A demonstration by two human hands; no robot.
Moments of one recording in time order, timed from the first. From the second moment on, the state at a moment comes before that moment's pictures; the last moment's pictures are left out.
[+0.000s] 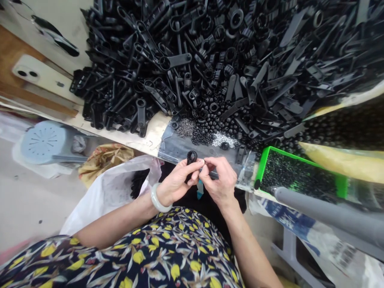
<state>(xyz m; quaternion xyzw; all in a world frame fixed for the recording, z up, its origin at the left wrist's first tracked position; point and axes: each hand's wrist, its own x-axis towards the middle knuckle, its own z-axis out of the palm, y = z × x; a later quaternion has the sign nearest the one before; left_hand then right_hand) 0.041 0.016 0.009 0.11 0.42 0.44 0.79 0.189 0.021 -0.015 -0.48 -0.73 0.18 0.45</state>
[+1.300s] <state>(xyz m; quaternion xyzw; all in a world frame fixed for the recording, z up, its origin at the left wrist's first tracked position) 0.046 -0.013 -0.008 0.21 0.46 0.44 0.74 0.202 0.012 -0.028 -0.44 -0.85 0.09 0.26</state>
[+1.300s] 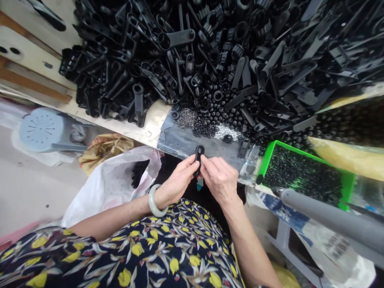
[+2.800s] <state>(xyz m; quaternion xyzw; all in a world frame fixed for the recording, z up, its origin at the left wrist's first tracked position) 0.045 -0.012 -0.013 0.25 0.46 0.44 0.73 0.199 0.014 -0.023 -0.46 -0.85 0.04 0.25</state>
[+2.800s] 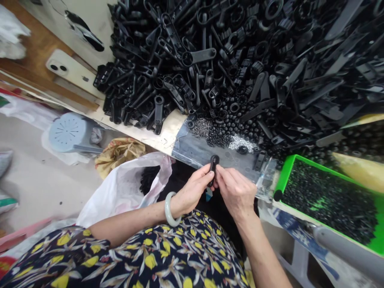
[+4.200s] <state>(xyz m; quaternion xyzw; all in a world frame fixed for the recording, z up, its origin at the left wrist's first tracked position) 0.023 0.006 -0.023 0.17 0.47 0.43 0.75 0.181 0.004 0.005 -0.45 -0.88 0.09 0.08</state>
